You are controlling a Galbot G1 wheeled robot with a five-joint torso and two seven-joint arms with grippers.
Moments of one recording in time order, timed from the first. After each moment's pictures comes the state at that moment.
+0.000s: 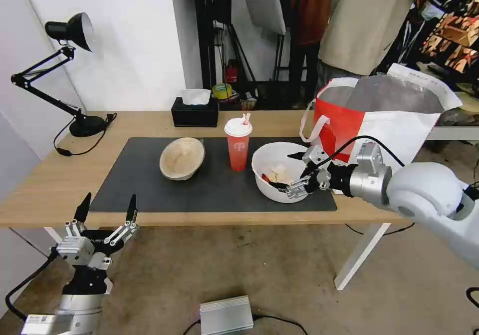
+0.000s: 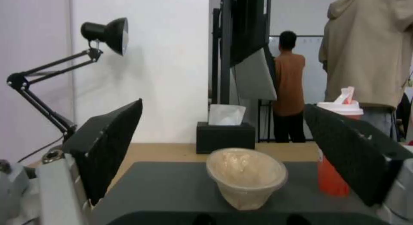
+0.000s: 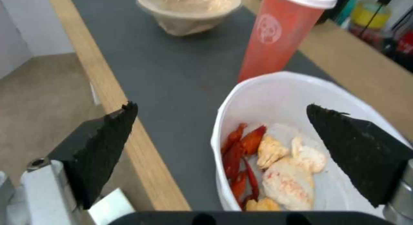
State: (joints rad) left arm 1.76 -1.46 -0.82 -2.21 -0.34 -0.37 0.23; right arm -0.44 0.42 -0.21 2.07 0.94 -0.54 -0.29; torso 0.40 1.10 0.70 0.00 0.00
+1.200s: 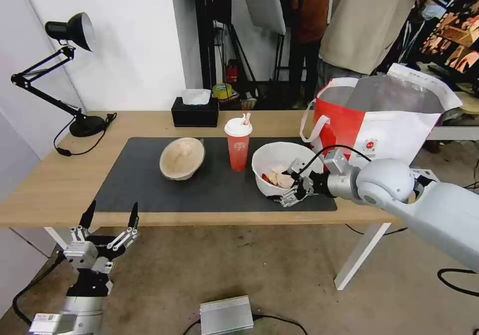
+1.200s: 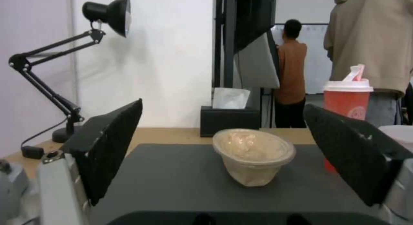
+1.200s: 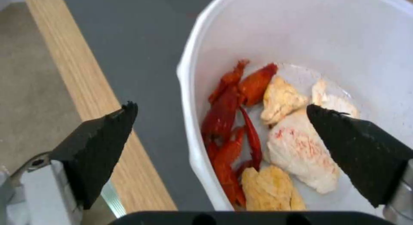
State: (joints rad) left arm 1.75 -1.47 -0.83 -2.14 -0.35 -0.38 0.25; right arm -0.28 0.52 -0.47 1.87 0.81 -0.57 -0.33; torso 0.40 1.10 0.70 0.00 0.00
